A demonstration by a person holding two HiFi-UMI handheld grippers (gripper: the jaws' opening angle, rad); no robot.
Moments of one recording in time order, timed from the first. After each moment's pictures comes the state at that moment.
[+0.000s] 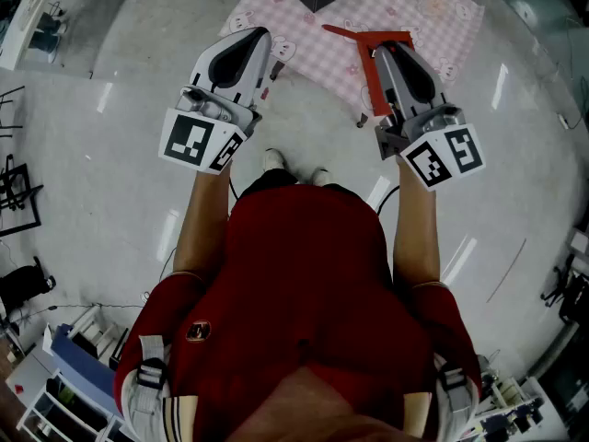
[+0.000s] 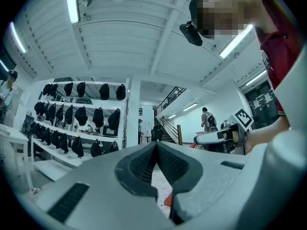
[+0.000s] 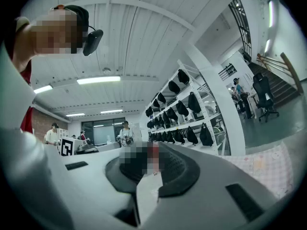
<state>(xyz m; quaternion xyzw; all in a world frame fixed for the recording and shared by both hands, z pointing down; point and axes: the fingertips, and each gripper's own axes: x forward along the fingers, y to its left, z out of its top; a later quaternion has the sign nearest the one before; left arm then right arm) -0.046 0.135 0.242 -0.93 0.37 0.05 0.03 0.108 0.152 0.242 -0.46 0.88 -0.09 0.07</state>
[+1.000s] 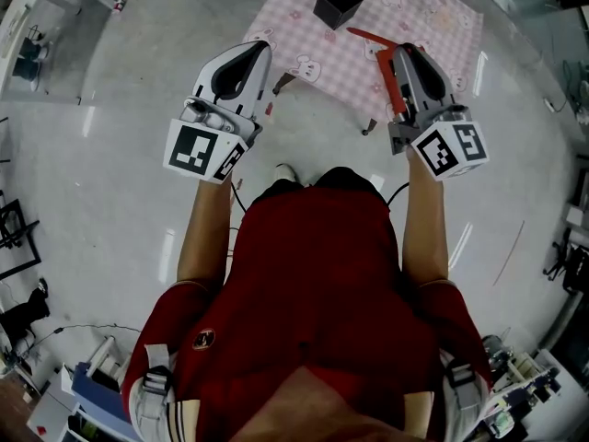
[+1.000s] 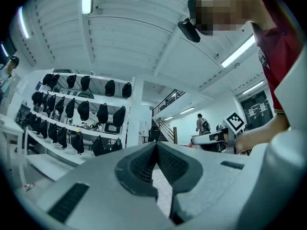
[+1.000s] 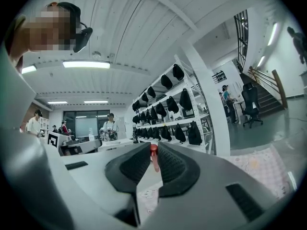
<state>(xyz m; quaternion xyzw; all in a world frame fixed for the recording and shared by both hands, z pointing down) -0.158 0.072 0.265 -0.94 0.33 0.07 0.01 0.040 0.081 0.265 -0.55 0.83 -0.09 0.03</state>
